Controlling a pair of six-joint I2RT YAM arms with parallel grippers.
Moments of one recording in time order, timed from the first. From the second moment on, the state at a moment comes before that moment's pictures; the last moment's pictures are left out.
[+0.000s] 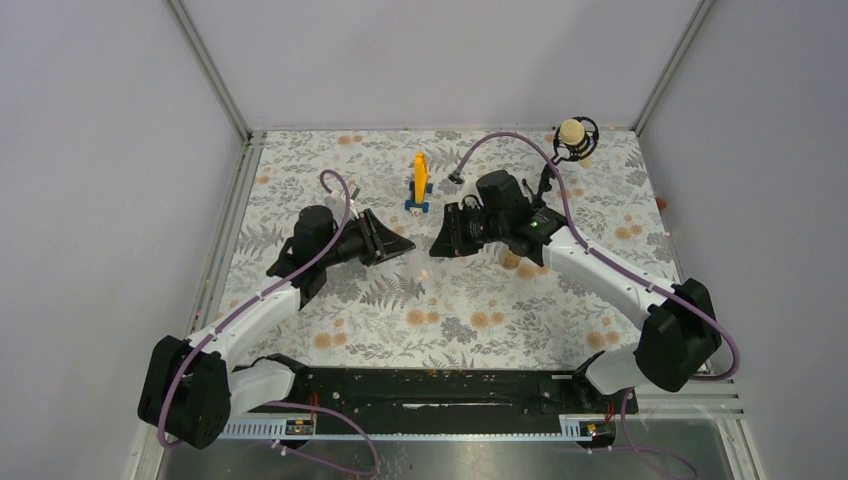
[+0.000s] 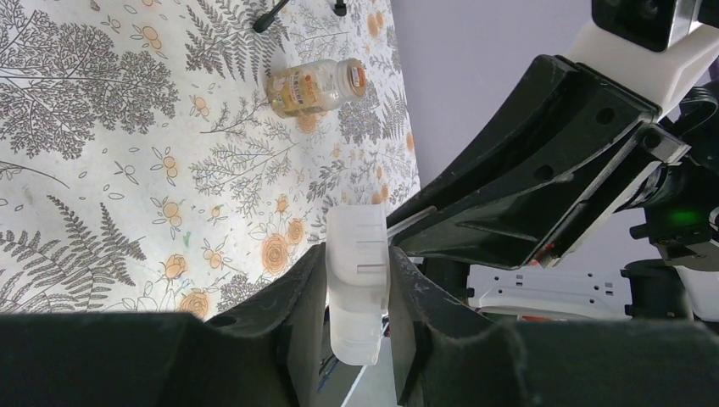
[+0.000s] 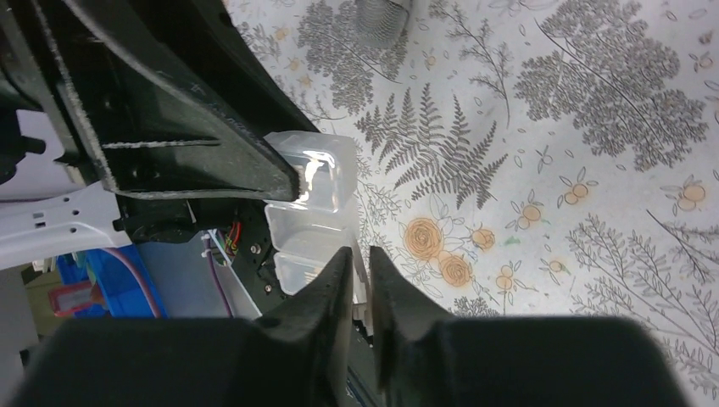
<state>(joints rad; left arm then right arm) -0.39 1.12 0.61 0.19 0.63 -0.98 0.67 1.44 1.14 -0.37 -0.43 0.49</state>
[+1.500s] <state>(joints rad) -0.31 1.21 0.83 -0.28 0.26 -0.61 0.65 1.80 1.42 -0.68 -0.22 0.31</state>
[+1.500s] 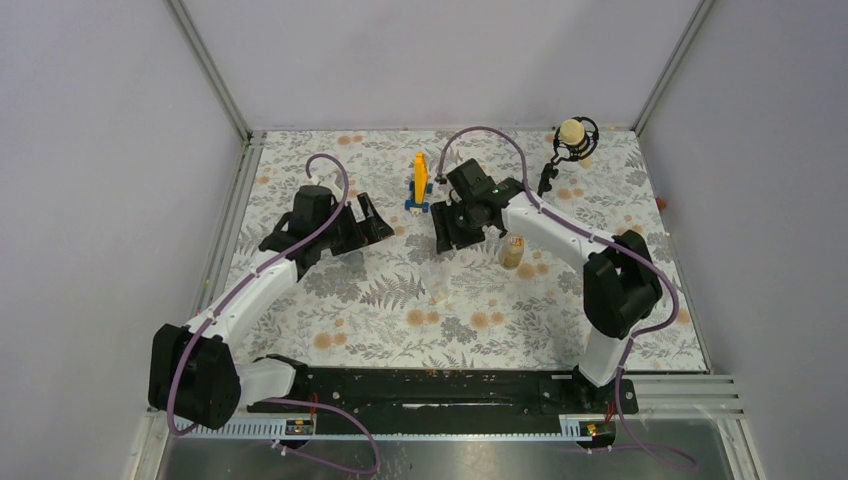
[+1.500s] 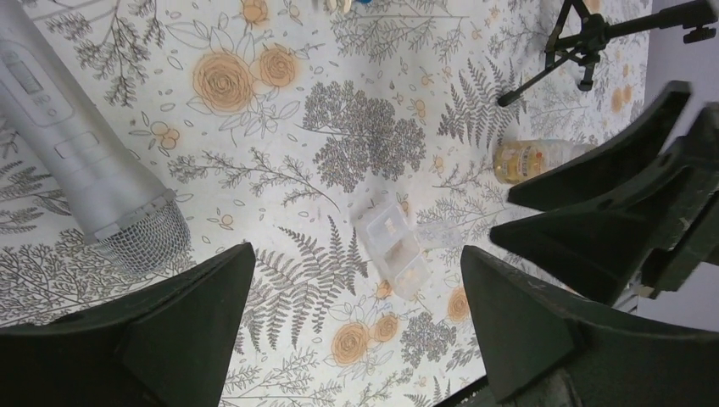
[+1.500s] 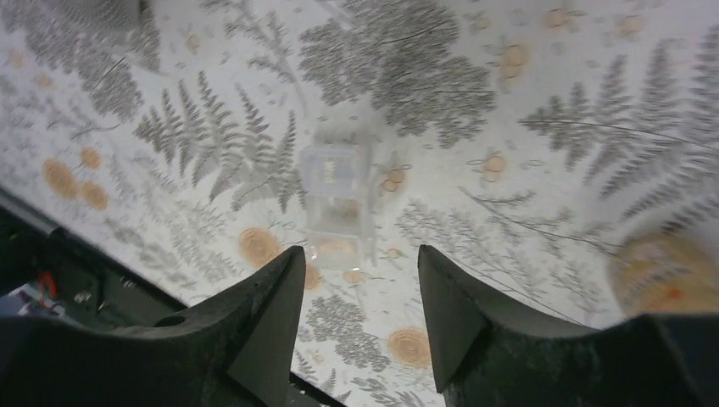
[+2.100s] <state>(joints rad) -0.30 1.21 0.88 -0.29 0.23 -0.58 0.50 1.70 1.49 -1.02 0.47 0.54</state>
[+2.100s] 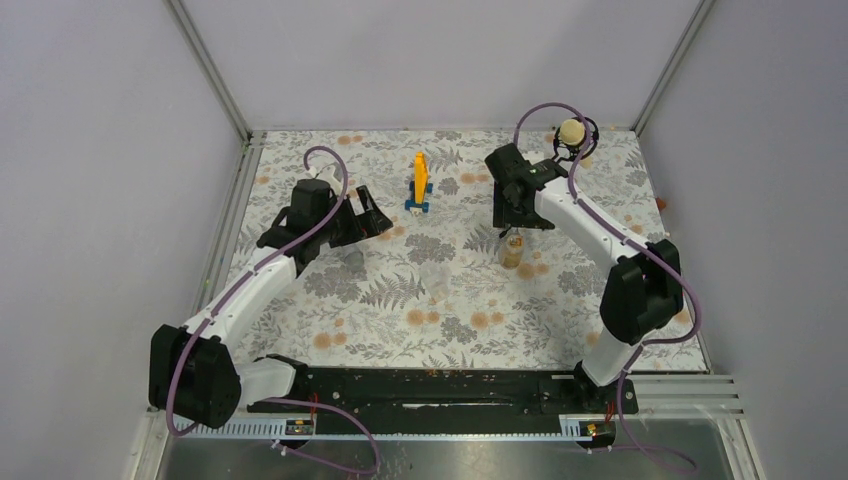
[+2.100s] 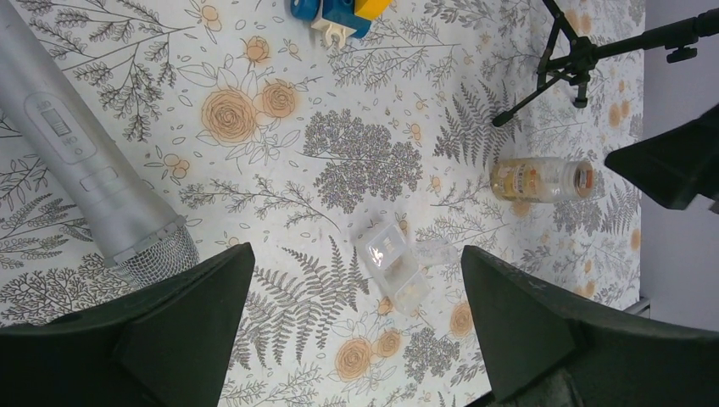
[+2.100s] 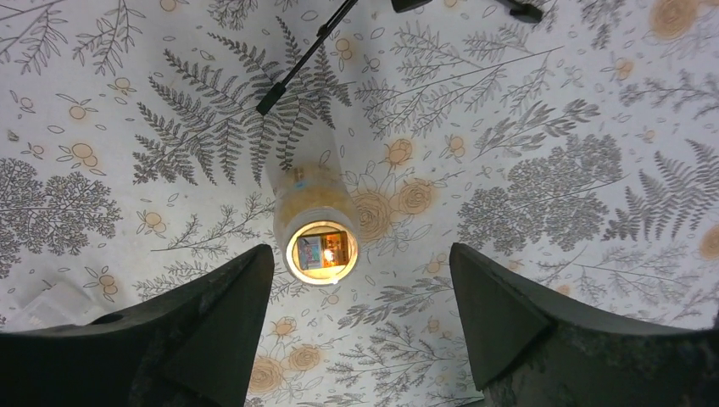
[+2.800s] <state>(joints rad) -0.30 1.23 0.89 -0.29 0.24 -0.63 0.44 1.77 1.36 -0.92 0.21 0.54</state>
